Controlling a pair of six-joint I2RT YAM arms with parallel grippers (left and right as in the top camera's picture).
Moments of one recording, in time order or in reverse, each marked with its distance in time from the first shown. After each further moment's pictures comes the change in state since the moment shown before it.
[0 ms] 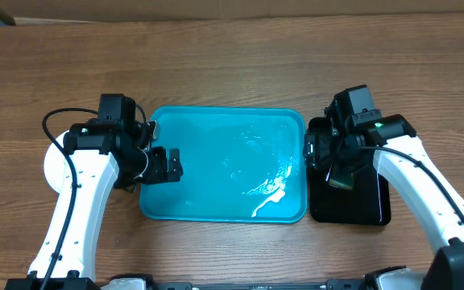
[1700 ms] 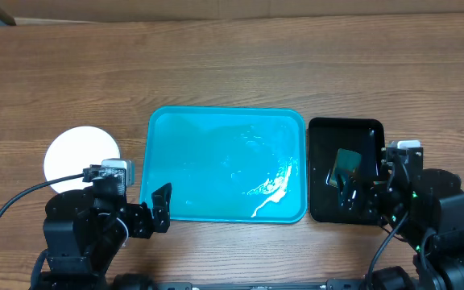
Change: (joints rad) left arm 0.000 -0.830 -0.183 0.154 0.000 0.008; right arm -0.004 -0.869 -0.195 -0.029 0.045 0.012
